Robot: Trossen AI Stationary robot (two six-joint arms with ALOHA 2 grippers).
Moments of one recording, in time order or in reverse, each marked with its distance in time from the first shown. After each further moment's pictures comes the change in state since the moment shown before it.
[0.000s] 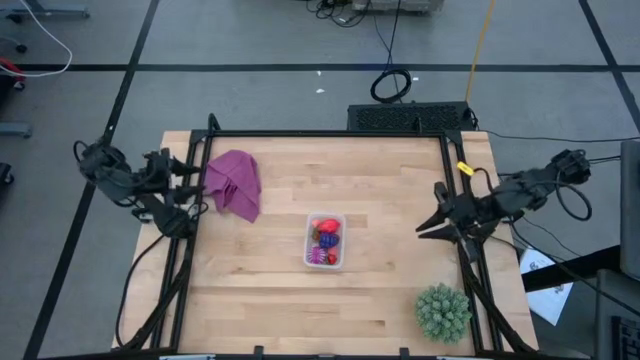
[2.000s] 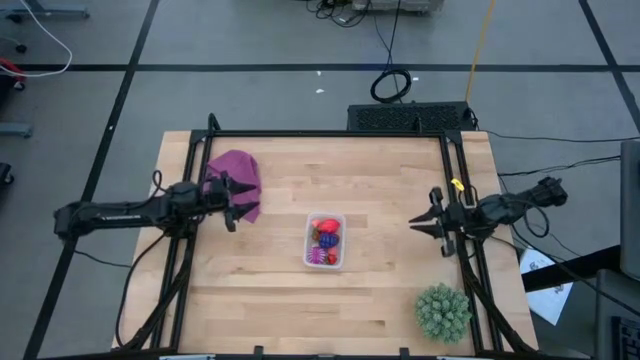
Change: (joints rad) left arm 0.852 0.089 -0.844 1.377 0.812 0.400; right arm -0.096 -0.655 -0.769 0.331 0.118 -0.185
